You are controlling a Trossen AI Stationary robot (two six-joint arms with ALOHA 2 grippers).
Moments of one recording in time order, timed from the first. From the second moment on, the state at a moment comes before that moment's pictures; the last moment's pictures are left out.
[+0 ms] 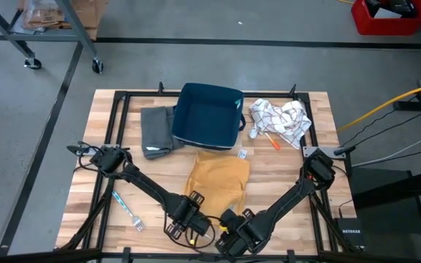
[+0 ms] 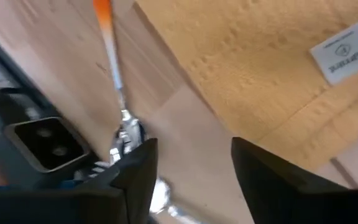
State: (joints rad) left arm -0.54 2.15 1.70 -1.00 -0.08 0.03; right arm 0.71 2.18 1.77 -0.89 0.20 1.48
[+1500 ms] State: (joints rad) left arm -0.56 2.15 1.68 -1.03 -0.13 -0.08; right arm 0.70 2.31 1.89 -1.01 0.18 1.43
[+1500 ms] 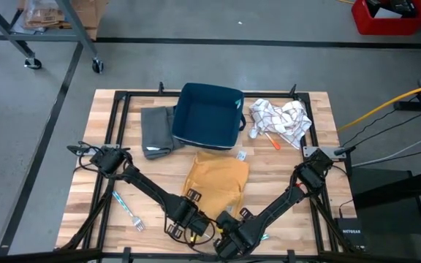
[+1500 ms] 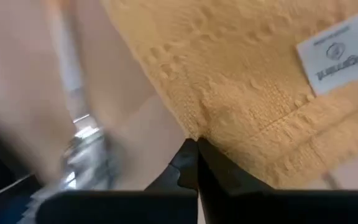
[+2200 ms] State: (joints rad) left arm -0.74 2.15 2.00 -1.19 -0.11 -0.32; right arm 0.79 2.31 2.23 -1.03 0.12 1.52
